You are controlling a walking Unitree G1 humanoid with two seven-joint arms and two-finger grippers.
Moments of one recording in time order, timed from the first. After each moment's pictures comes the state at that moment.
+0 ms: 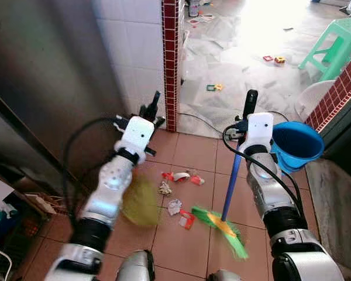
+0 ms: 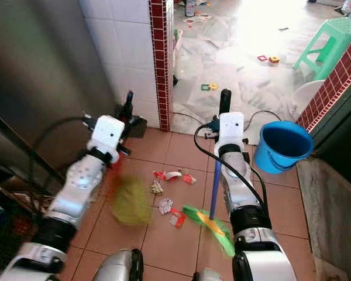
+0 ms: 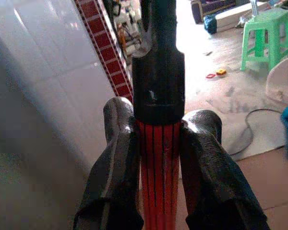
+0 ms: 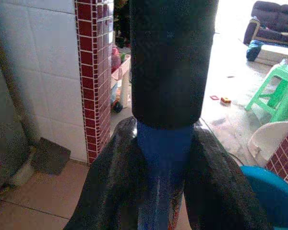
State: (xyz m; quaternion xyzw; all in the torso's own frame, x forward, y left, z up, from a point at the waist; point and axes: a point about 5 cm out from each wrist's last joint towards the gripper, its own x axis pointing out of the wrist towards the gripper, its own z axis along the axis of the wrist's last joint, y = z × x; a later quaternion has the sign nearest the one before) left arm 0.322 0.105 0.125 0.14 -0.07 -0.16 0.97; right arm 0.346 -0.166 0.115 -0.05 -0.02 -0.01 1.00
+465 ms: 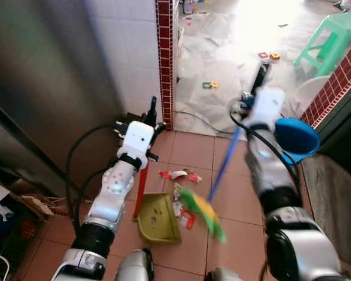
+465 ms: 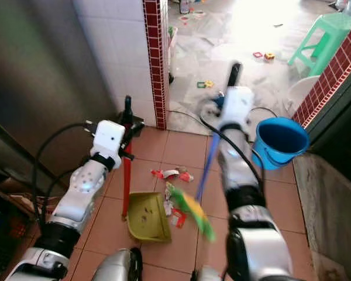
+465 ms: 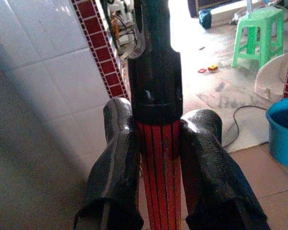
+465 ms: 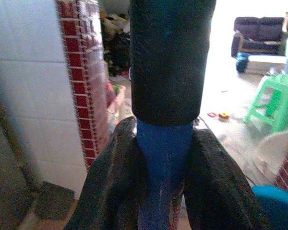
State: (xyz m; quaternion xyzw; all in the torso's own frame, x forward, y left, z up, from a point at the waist) left arm 0.317 0.104 0.121 0.13 -0.06 -0.16 0.98; right arm 0.372 -0.150 0.163 0.00 -0.09 -0.02 1.00
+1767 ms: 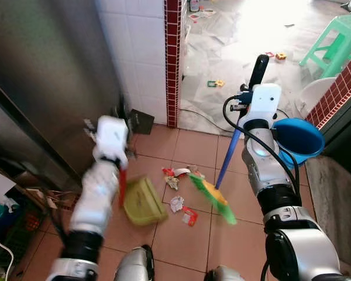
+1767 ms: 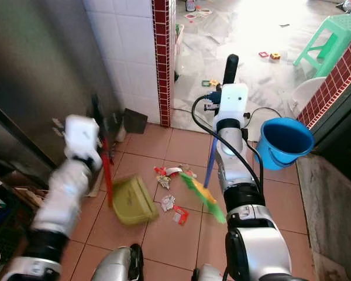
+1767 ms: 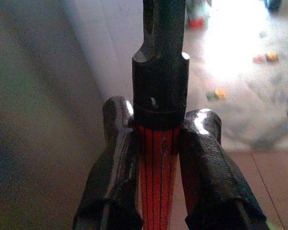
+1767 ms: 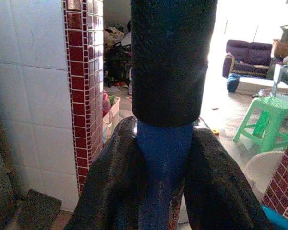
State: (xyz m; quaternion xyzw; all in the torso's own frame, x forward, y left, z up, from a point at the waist) left arm 0.311 0.139 0.103 0.11 -0.01 -0.05 0.99; right arm 0.370 -0.154 0.167 -0.04 -0.12 -0.05 0.99
